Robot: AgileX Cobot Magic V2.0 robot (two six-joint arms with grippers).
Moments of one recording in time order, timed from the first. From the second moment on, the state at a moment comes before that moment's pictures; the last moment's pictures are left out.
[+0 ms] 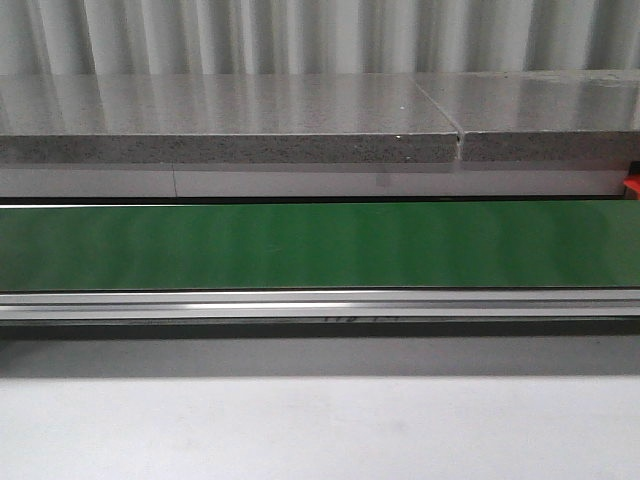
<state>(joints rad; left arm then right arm) 0.06 1.28 -0.99 0.23 0.60 -0.40 -0.07 0.65 -0.66 0.32 0.65 -0.35</state>
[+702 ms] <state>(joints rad) 0.37 1.48 -0.96 0.23 0.62 -0.40 -0.07 0.65 -0.66 0.32 0.65 -0.35</state>
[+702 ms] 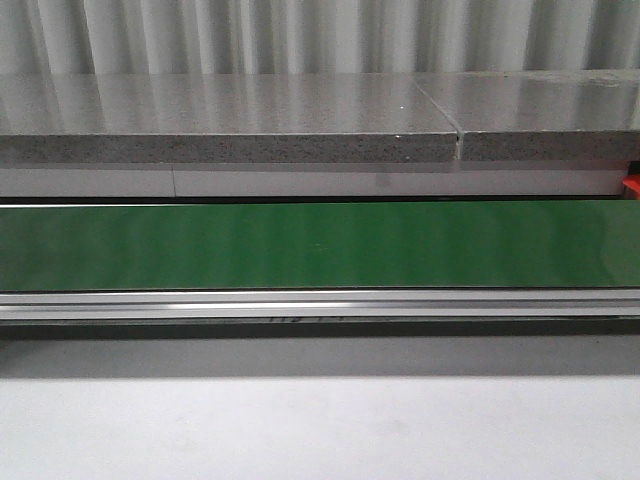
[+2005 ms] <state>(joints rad) 0.45 1.77 -1.07 0.24 0.46 -0.40 -0.07 0.65 -0.66 0.32 0.65 -0.35</state>
